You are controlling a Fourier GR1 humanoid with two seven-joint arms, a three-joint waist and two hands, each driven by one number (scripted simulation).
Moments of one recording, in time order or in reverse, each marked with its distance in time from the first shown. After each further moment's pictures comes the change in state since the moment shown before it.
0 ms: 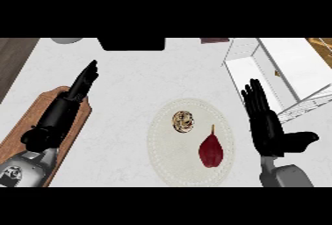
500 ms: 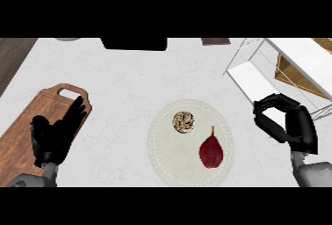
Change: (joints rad) left arm 0.199 -0.087 0.094 0.211 0.167 0.044 0.137; right arm -0.012 -0.209 -0.035 0.035 0.235 -0.117 0.071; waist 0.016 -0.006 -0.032
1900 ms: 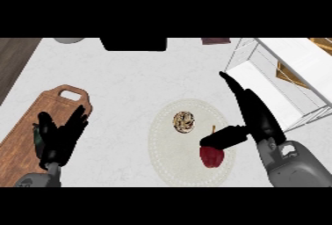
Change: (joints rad) left arm -0.005 -0.077 0.089 0.158 0.032 -0.076 0.043; right arm -0.294 0.004 0.289 -0.291 0.303 0.214 0.973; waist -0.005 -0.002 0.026
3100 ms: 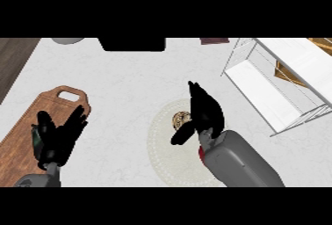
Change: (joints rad) left arm 0.012 -0.040 0.061 -0.029 -0.065 -0.035 0.048; right arm -0.124 0.334 0.059 0.345 0.352 0.131 0.190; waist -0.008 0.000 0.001
